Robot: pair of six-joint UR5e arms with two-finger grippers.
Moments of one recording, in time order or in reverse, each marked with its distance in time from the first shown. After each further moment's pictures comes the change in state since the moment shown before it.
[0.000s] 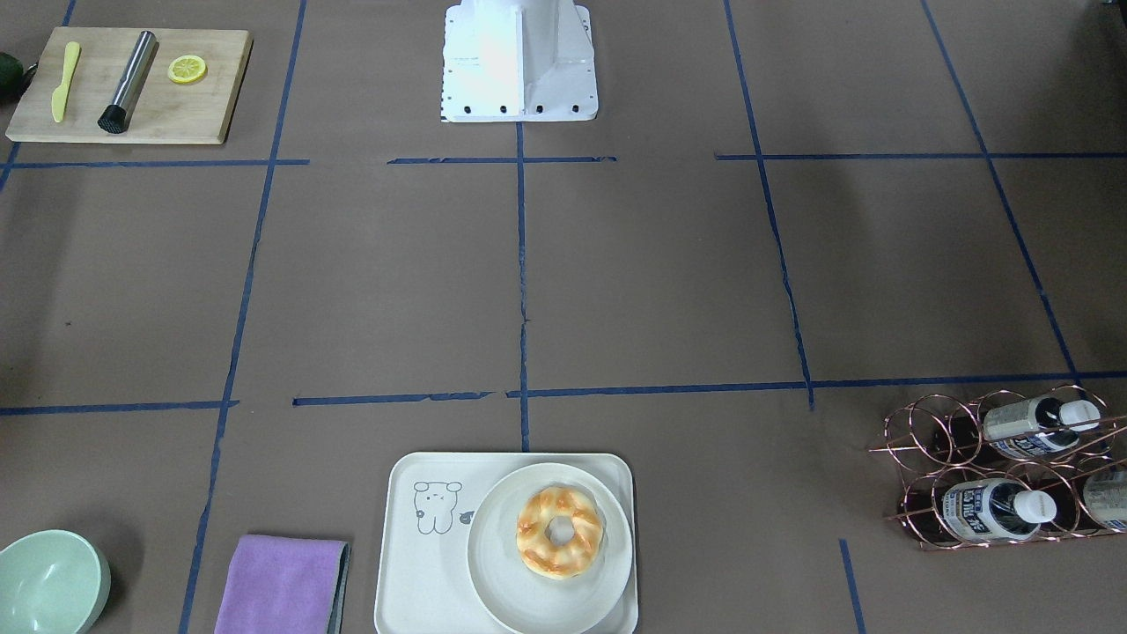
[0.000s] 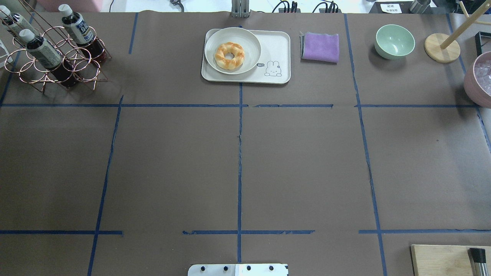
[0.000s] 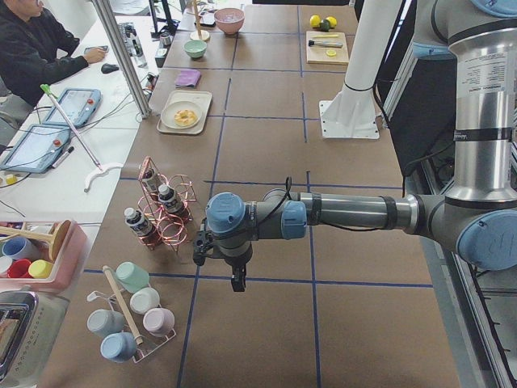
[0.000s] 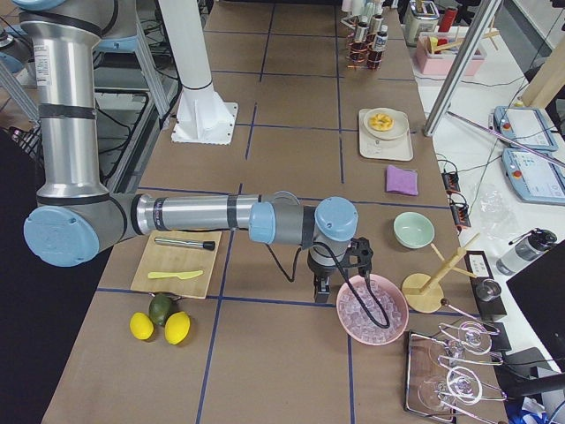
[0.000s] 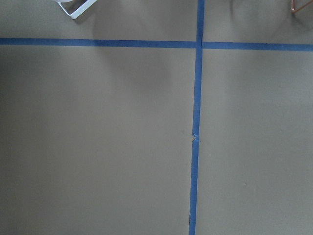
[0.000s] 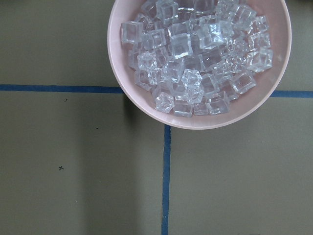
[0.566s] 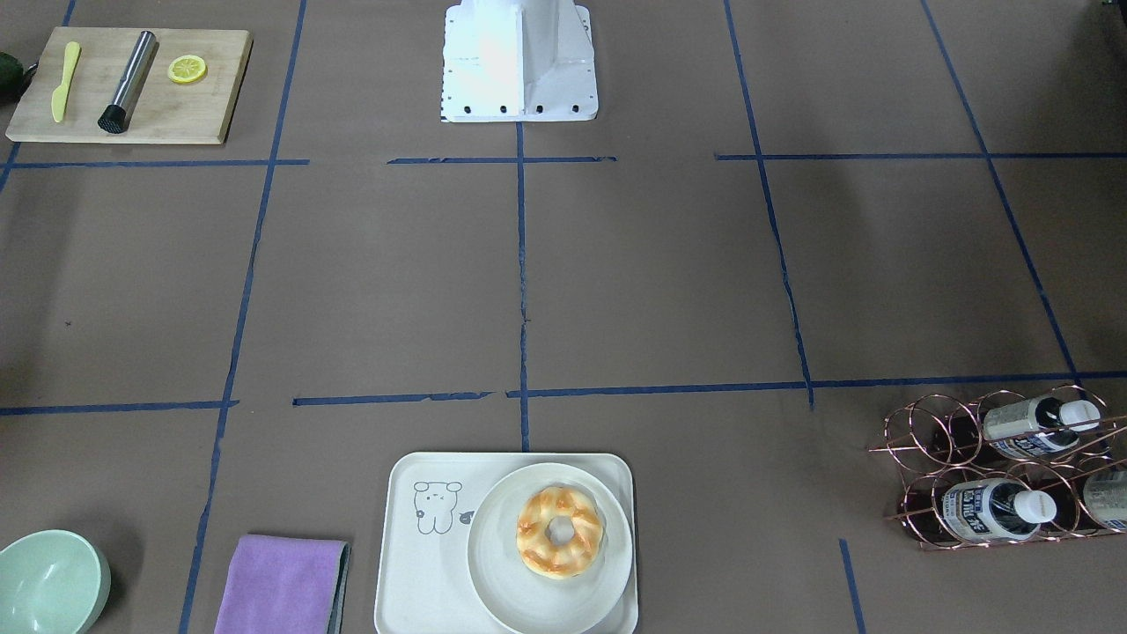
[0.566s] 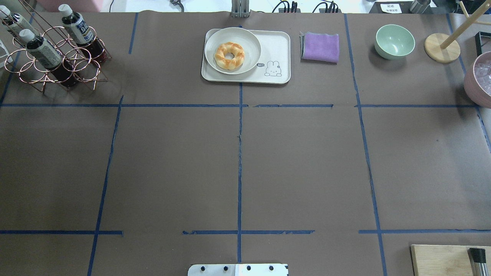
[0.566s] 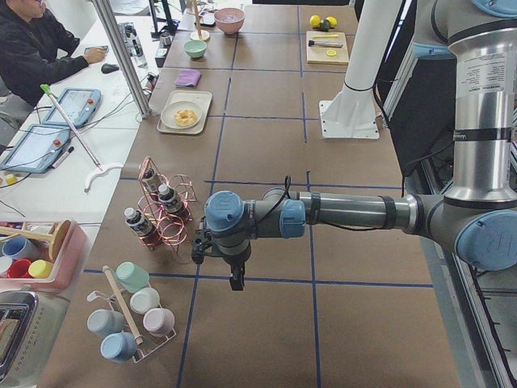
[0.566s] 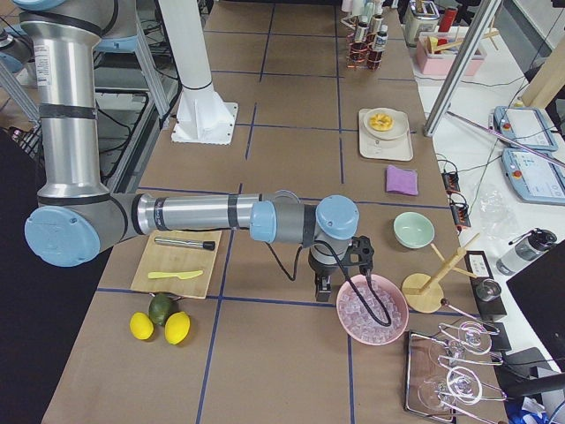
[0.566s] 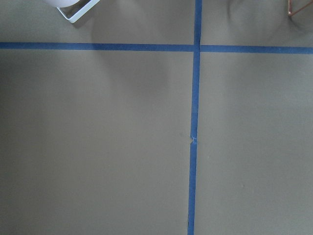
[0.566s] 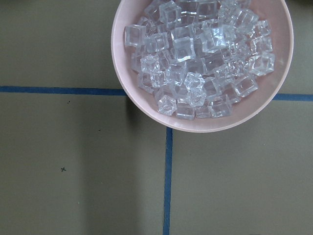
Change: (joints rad) left arm 0.001 -0.009 -0.004 0.000 0.000 0.000; right arm -0.001 0.006 0.001 0.000 0.000 0.000
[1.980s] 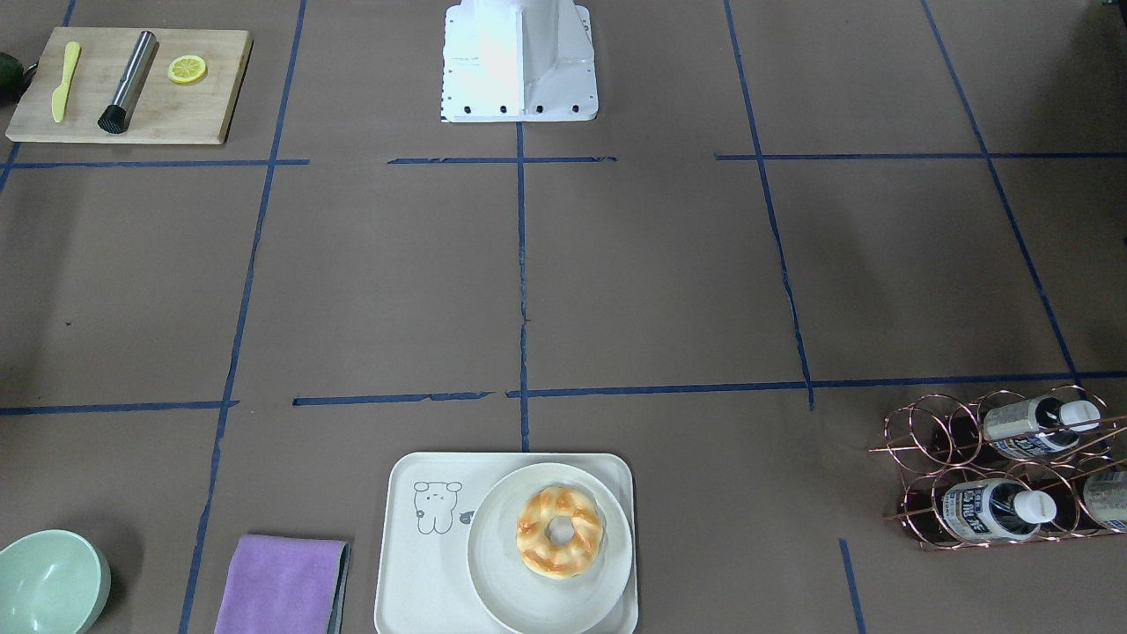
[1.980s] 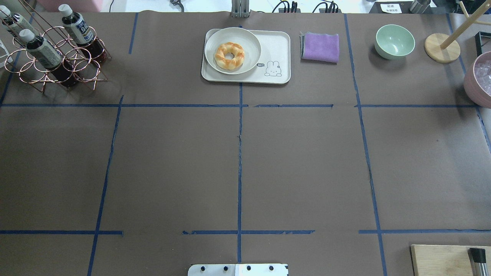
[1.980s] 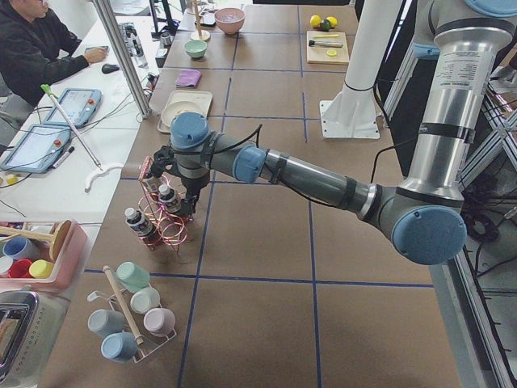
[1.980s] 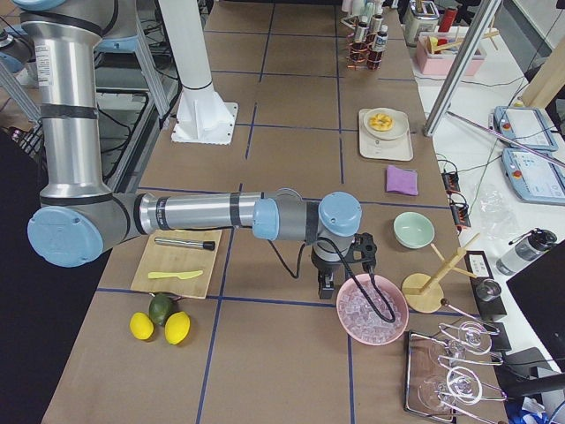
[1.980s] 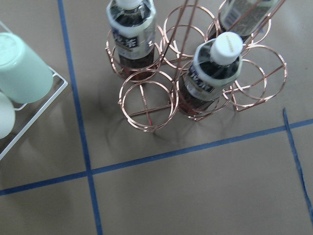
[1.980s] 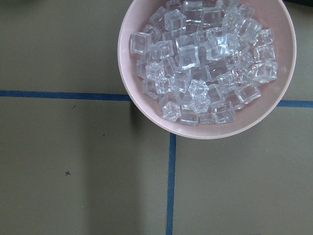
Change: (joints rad) left arm 0.091 -0.245 -0.053 -0.161 -0.069 -0.176; right arm 0.000 0.009 0.002 0.000 0.003 0.002
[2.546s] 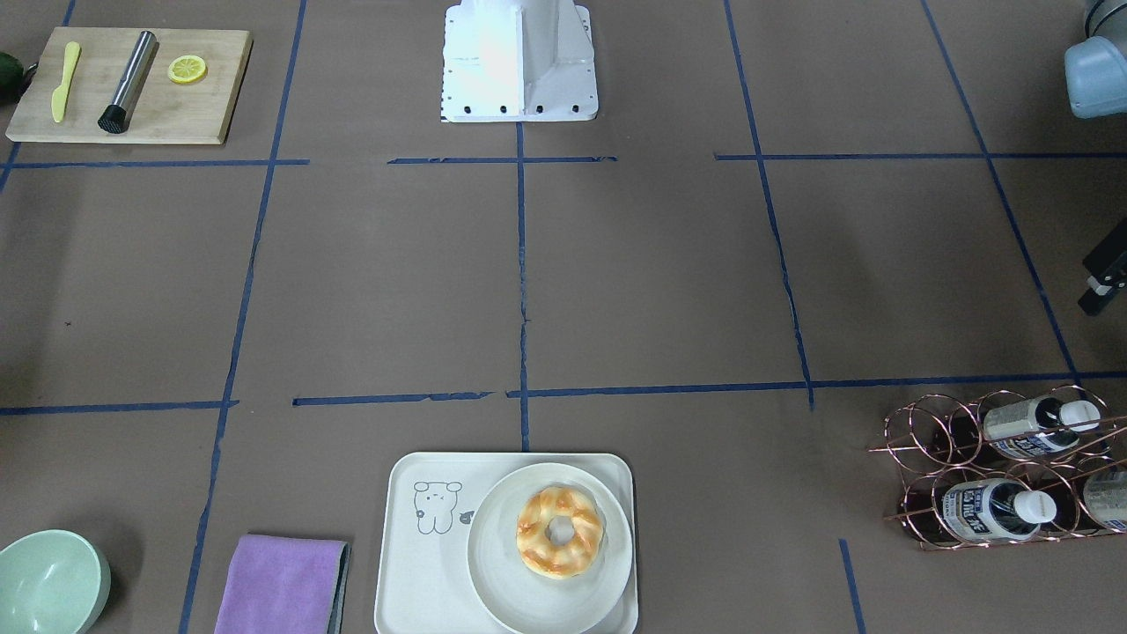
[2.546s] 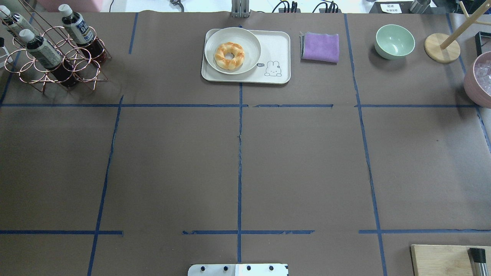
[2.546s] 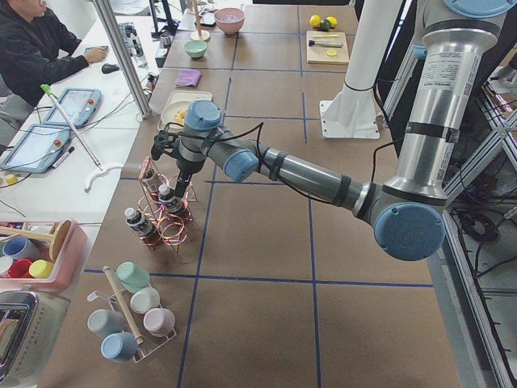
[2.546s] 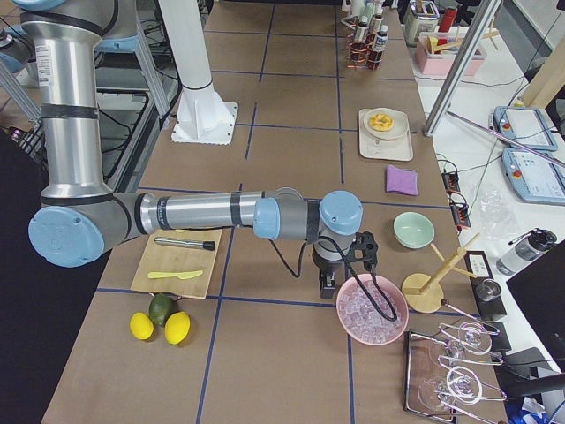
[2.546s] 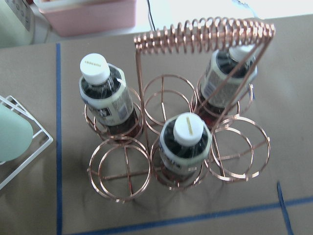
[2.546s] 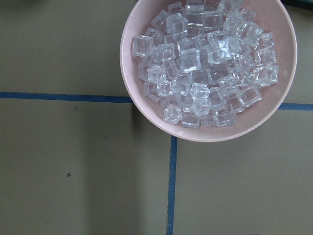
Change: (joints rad) left arm 0.138 -0.011 0.017 -0.351 0.247 -0.426; right arm 0.000 0.005 -0.001 0.000 -0.001 -0.001
